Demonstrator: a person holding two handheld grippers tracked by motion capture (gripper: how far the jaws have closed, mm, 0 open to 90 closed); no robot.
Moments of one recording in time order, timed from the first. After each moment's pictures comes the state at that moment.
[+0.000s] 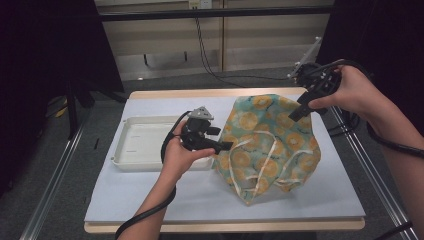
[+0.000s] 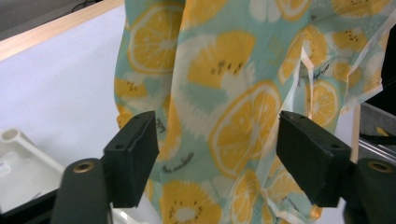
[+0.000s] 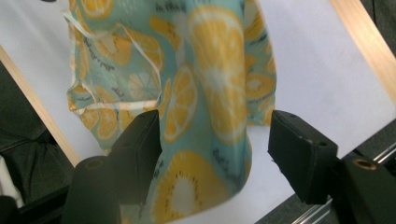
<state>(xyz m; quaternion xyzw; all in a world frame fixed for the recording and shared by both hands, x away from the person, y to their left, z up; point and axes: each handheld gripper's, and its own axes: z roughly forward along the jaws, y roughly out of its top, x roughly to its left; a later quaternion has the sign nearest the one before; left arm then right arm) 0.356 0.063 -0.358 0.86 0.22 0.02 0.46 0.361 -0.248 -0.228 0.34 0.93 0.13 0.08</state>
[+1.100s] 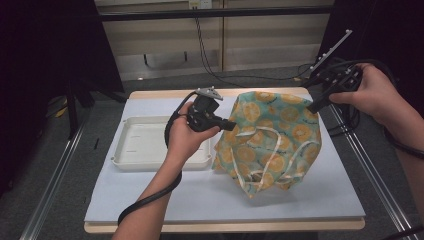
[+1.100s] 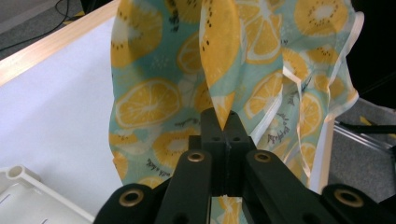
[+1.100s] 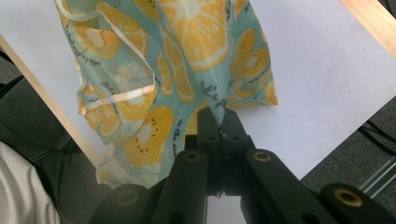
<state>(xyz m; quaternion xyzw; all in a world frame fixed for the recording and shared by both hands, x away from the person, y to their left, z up) 0.367 0.047 -0.301 0.87 0.21 0.00 0.45 0.352 -0.285 -0.214 0.39 0.91 0.17 0.05</state>
